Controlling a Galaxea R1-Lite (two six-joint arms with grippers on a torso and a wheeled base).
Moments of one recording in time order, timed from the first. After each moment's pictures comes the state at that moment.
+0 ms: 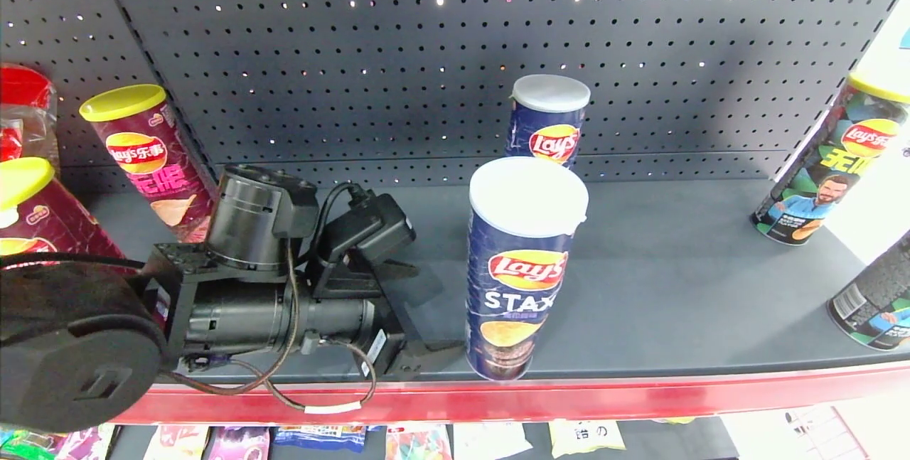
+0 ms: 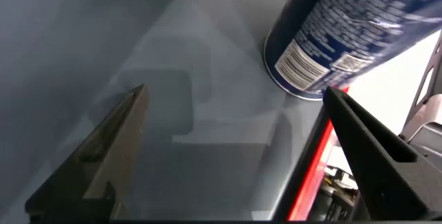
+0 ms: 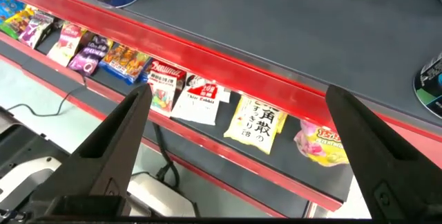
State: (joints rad) left arm -0.63 1.66 -0.80 -0.32 -0.35 0.27; right arm 0.41 0.46 -0.37 0.16 0.07 -0.05
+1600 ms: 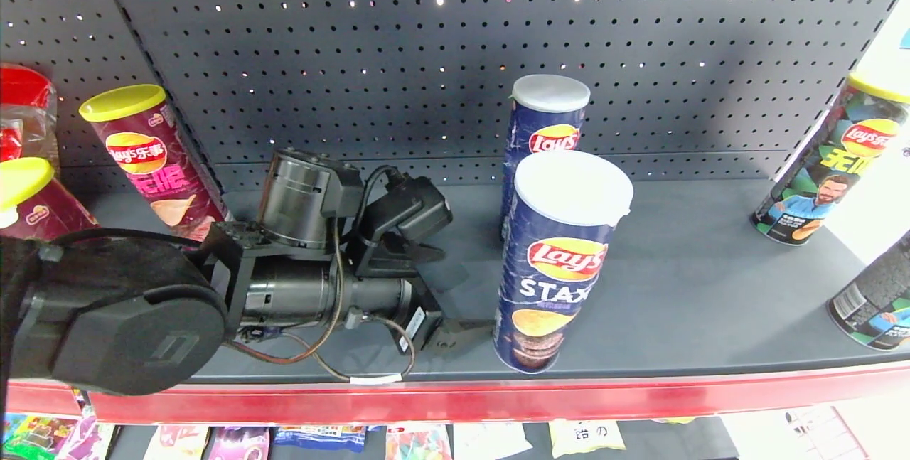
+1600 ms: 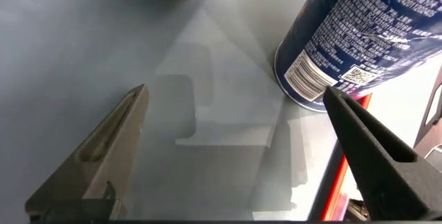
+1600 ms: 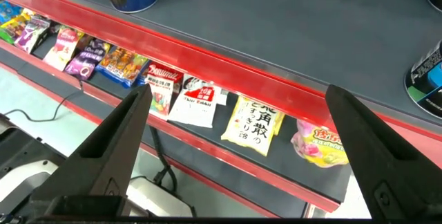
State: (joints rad) left arm -0.67 1.75 -0.93 -0.32 -0.33 0.27; right arm 0.41 0.43 -0.37 0.16 0.06 -0.05
